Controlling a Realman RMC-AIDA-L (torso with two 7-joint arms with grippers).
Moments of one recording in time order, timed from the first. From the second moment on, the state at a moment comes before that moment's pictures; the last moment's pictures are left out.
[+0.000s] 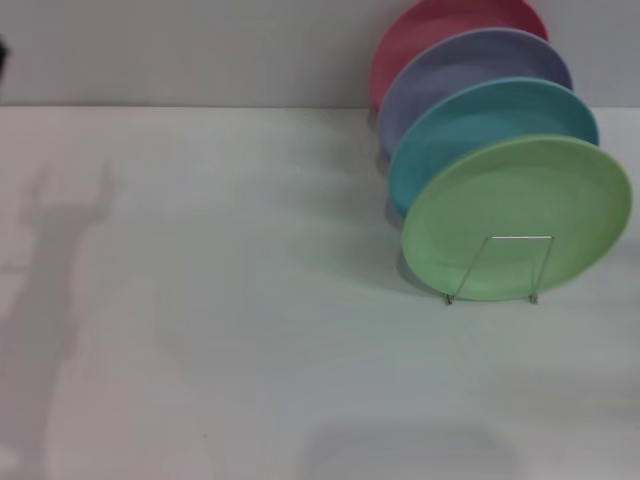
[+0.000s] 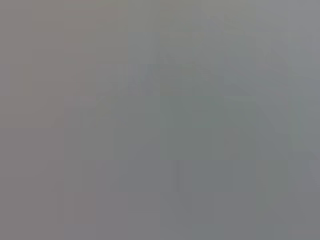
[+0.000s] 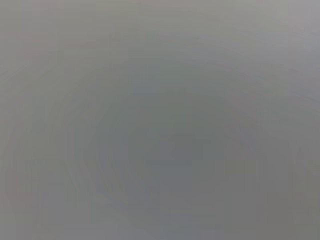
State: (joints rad) left arm -0.27 -2.07 -1.19 -0.66 2.47 1.17 0.24; right arm 0.25 2.09 2.45 0.36 -0.44 1.42 -2.63
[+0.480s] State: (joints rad) left arm -0.36 -2.07 -1.25 -0.27 2.46 1.35 0.00; right arm 0.26 2.09 2.45 0.29 -0.38 1.38 -2.64
